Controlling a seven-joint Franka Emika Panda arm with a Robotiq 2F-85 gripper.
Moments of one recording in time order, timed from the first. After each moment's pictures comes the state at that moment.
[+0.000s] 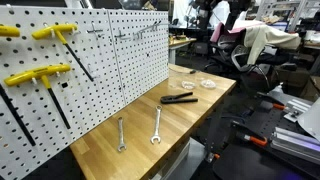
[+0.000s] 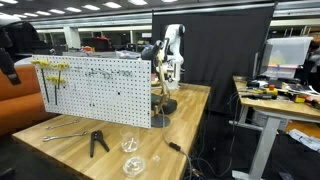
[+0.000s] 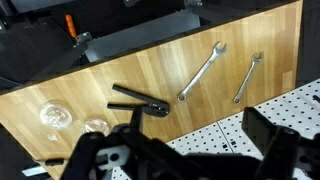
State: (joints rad) arm 0.20 -0.82 0.41 -2.81 0.29 2.21 0.56
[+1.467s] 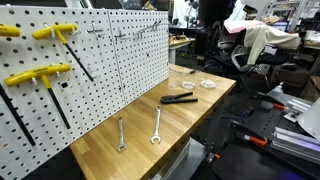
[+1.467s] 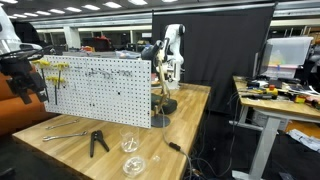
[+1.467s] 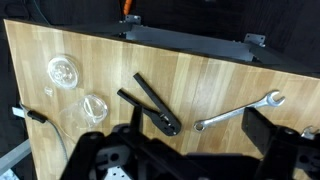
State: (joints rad) arm 0.19 -0.46 0.43 -2.78 -0.09 2.35 0.38
